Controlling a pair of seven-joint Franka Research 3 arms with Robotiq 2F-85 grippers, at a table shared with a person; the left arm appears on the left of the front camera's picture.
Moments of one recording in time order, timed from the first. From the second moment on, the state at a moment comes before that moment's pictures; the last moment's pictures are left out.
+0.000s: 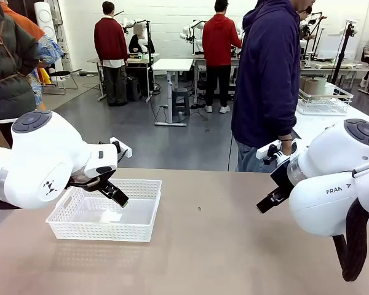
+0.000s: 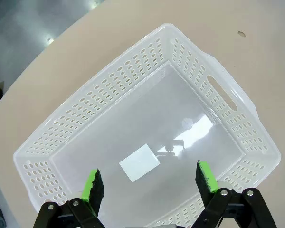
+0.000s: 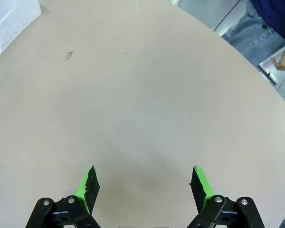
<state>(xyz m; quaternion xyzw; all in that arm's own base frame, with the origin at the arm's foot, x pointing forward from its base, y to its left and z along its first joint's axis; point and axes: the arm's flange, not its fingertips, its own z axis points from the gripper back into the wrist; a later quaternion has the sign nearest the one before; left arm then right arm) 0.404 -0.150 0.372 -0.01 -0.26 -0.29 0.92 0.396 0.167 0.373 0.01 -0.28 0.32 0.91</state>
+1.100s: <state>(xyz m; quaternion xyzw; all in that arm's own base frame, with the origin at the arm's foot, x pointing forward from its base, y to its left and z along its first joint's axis) 0.402 -0.140 0.400 0.01 -0.27 -0.29 0.92 0.388 0.170 0.403 0.00 -0.29 0.32 0.90</state>
